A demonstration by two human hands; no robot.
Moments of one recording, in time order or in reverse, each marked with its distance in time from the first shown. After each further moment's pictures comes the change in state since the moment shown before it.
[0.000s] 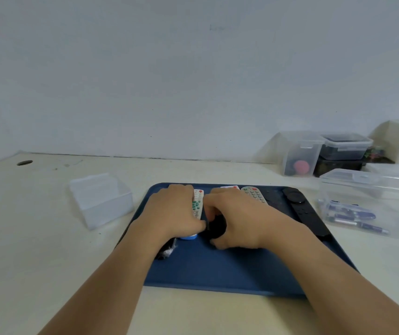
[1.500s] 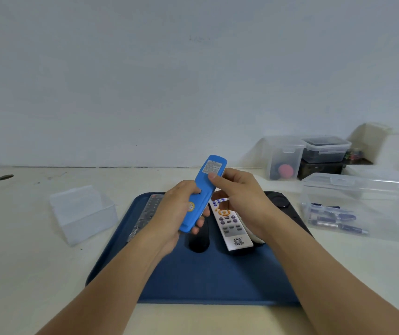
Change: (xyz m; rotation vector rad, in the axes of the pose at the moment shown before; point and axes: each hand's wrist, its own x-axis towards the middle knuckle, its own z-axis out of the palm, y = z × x) left_hand 0.000 0.046 -0.006 -1.463 -0.131 -0.231; right_hand 0.008 0.021 -0.014 1.231 0.459 0.393
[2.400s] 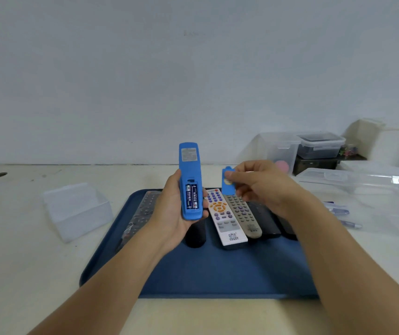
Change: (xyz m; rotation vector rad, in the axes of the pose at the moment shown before) left_hand 0.004 -0.005 0.013 -0.341 -0.021 -0.014; right_hand 0.004 -0.017 -0.050 -0.116 0.002 0.113
